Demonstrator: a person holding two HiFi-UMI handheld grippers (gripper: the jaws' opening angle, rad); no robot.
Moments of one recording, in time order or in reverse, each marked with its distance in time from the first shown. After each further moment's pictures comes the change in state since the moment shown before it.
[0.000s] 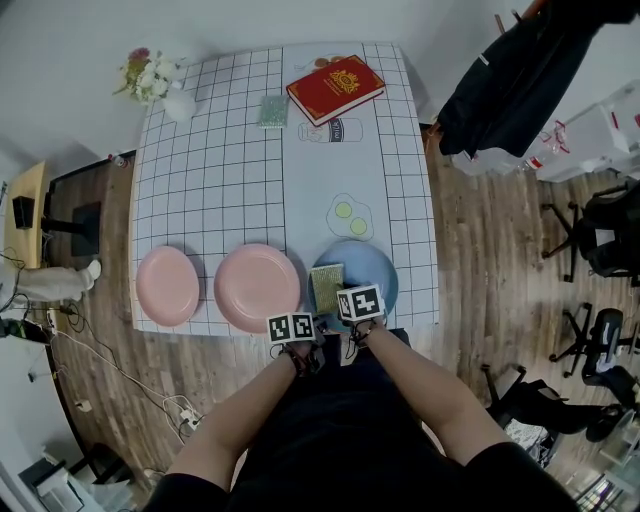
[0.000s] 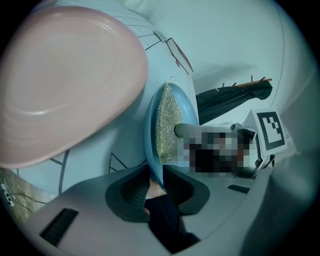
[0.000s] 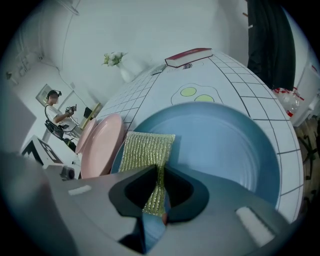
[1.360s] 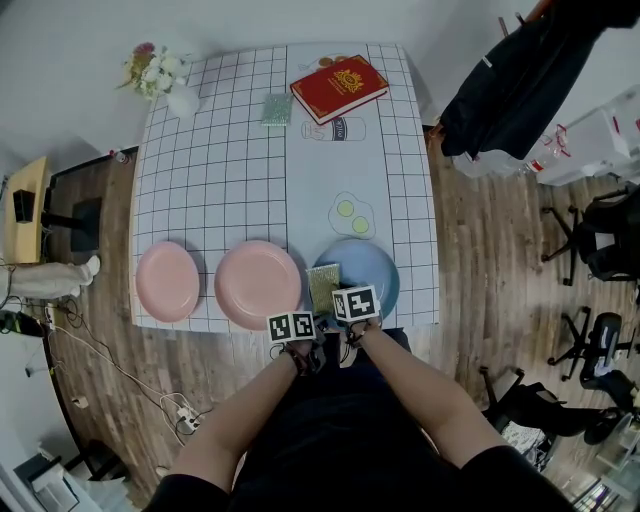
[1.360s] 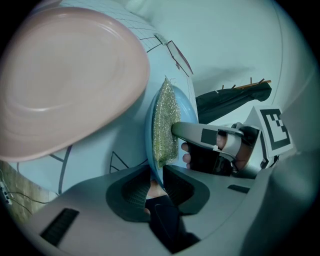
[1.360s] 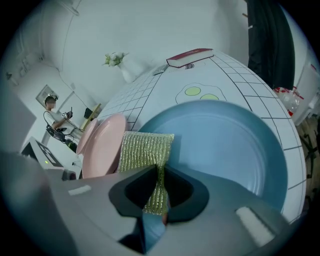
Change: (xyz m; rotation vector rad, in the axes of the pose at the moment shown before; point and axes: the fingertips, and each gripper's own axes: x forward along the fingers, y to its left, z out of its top) left arm 0.000 0.001 0.000 -0.007 -0.024 -0.004; right arm 0.005 0.013 -0.003 0.015 -0.004 -0.001
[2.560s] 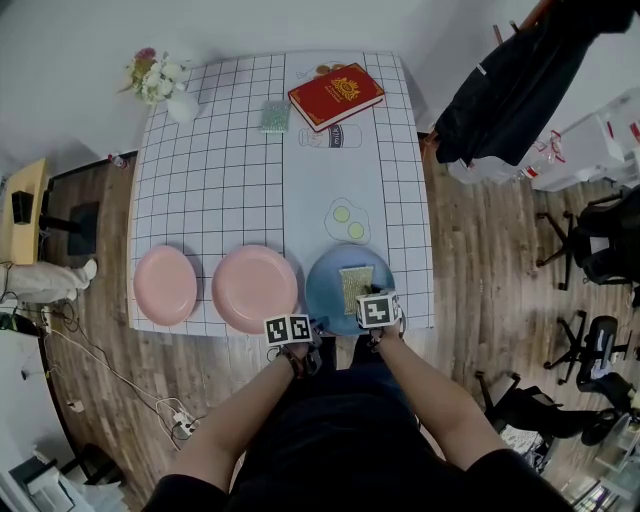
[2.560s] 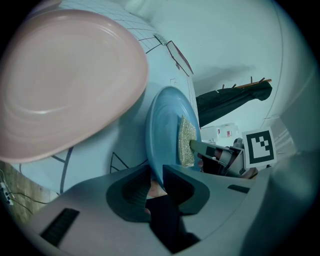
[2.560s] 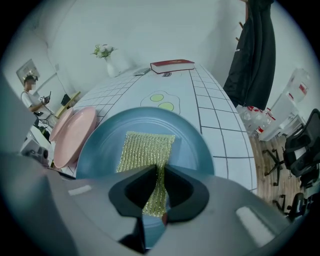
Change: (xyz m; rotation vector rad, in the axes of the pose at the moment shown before) left arm -0.001 0.000 0.002 0.007 -0.005 0.012; right arm -0.038 -0.089 -0.007 -0.073 -0.031 -0.277
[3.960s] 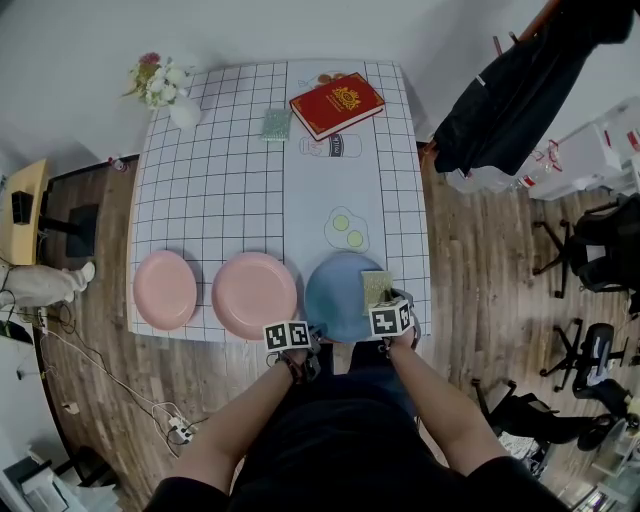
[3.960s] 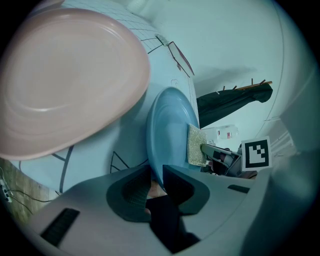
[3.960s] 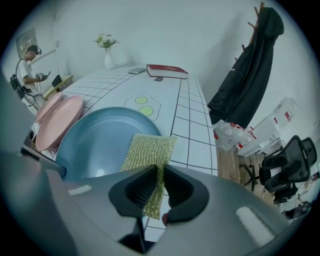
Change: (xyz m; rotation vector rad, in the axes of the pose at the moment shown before) left arm 0.001 0.001 0.000 -0.016 -0.006 -0.001; right arm -0.027 -0.055 0.007 -0.118 -0.020 -0.198
